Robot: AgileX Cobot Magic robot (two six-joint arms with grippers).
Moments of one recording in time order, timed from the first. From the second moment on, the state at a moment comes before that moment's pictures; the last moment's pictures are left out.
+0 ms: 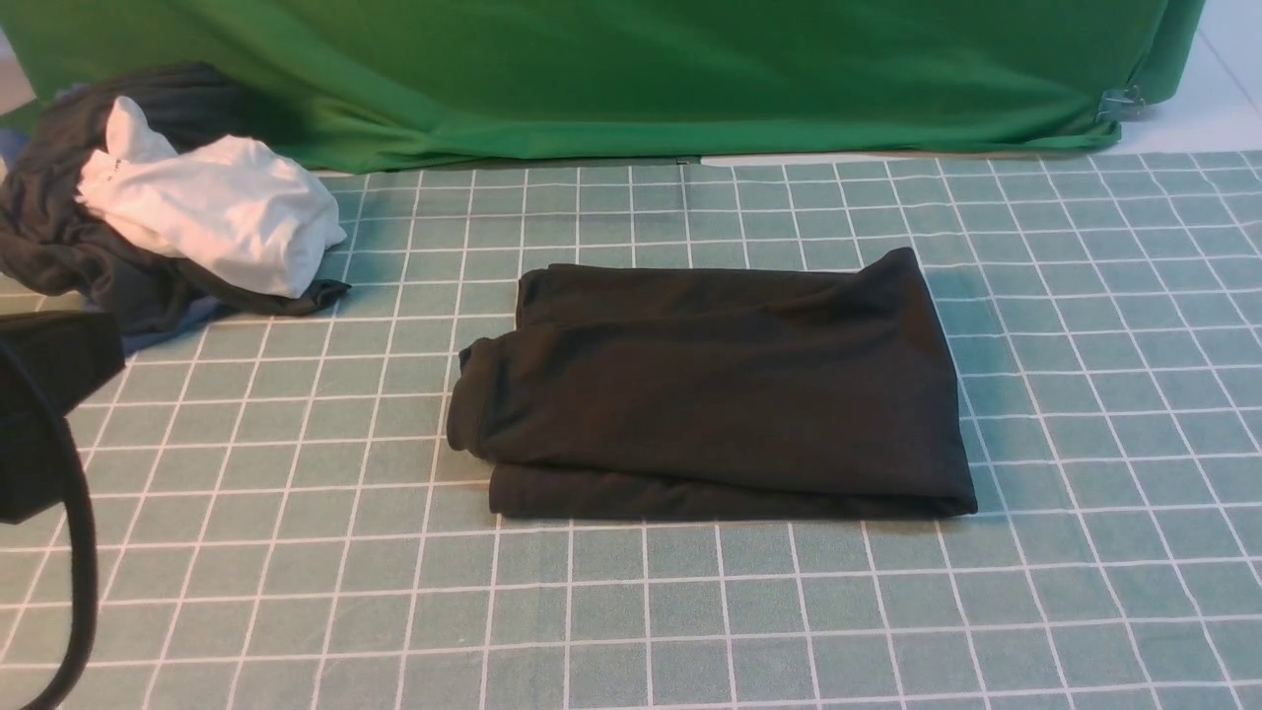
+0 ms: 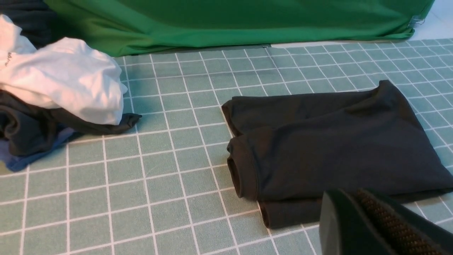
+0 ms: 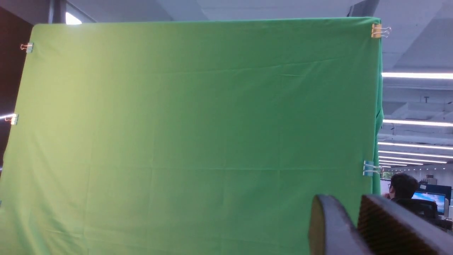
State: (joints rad) right arm 0.27 0.00 -0.51 0.09 0.09 -0.15; left arm -0.17 0.60 -0.79 -0.18 0.71 0.04
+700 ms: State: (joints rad) right arm 0.27 0.00 -0.51 0.09 0.09 -0.15; left arm -0.17 0.58 -0.78 -0.04 0.63 0.06
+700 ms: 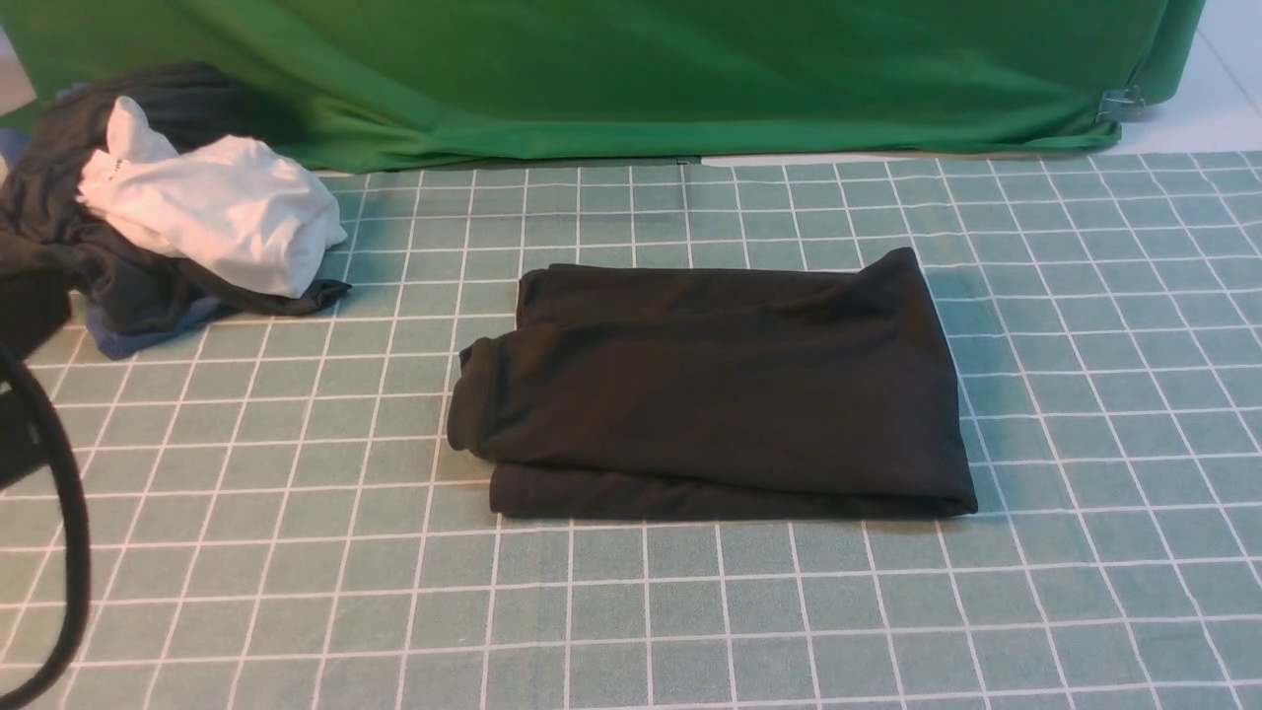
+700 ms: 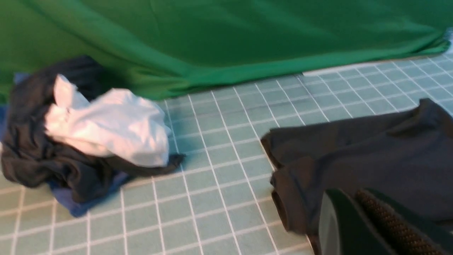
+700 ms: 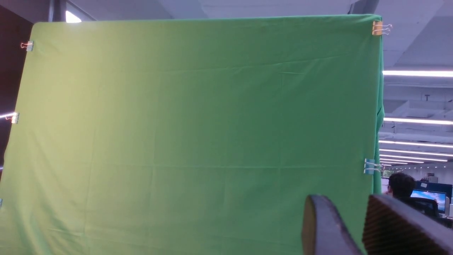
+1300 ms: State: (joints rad) right arm 0.27 0.00 -0.51 0.09 0.09 -0.15; left arm 0.01 0.00 0.00 -0.11 0.07 0.05
